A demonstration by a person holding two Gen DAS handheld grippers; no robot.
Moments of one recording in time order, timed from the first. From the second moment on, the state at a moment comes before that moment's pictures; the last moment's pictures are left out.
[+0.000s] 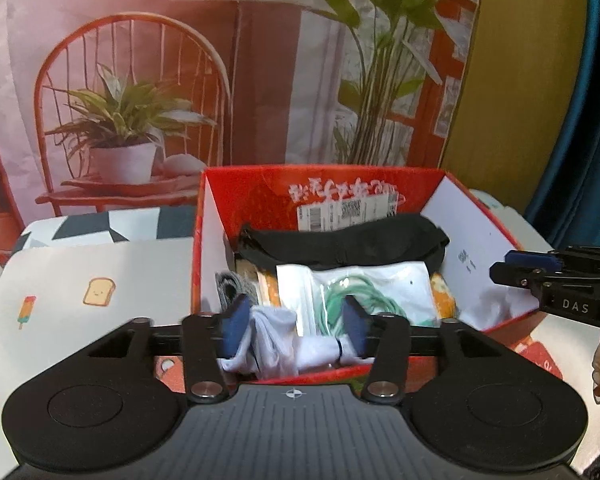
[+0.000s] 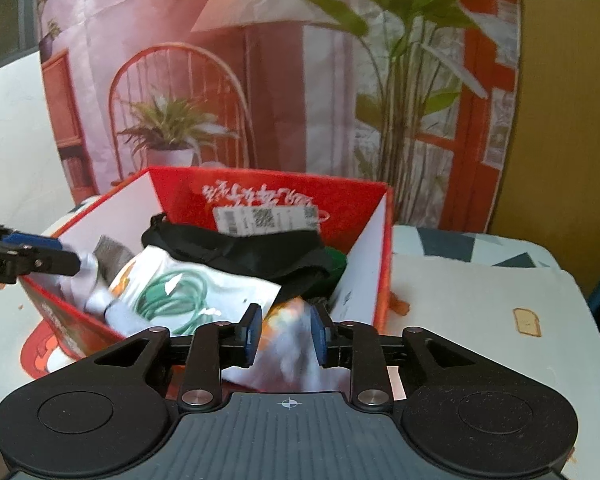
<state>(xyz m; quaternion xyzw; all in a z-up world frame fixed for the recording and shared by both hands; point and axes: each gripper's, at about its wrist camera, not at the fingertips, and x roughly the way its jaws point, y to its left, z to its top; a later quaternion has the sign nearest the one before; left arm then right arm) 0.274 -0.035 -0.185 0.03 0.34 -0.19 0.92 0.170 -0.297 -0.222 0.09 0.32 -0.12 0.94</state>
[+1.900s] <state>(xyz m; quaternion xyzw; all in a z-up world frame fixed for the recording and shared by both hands) 0.028 -0.012 0.018 0.02 0.15 -0.06 0.99 -0.016 -0.188 0.007 0.07 0.17 -0.18 0.97</state>
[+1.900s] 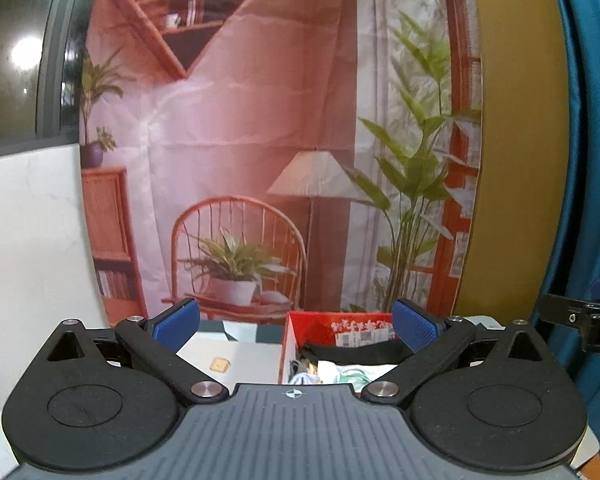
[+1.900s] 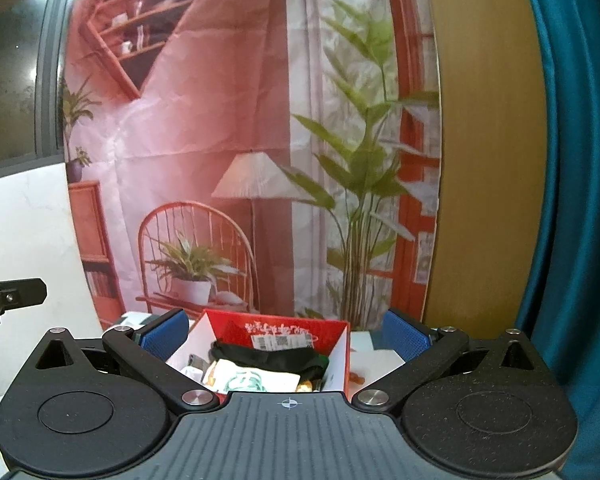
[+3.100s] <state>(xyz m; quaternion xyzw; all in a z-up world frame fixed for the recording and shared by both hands) 0.014 -0.011 0.020 0.03 0.14 -0.05 0.99 -0.036 -0.183 0.019 0.06 0.17 -0.19 0.96</state>
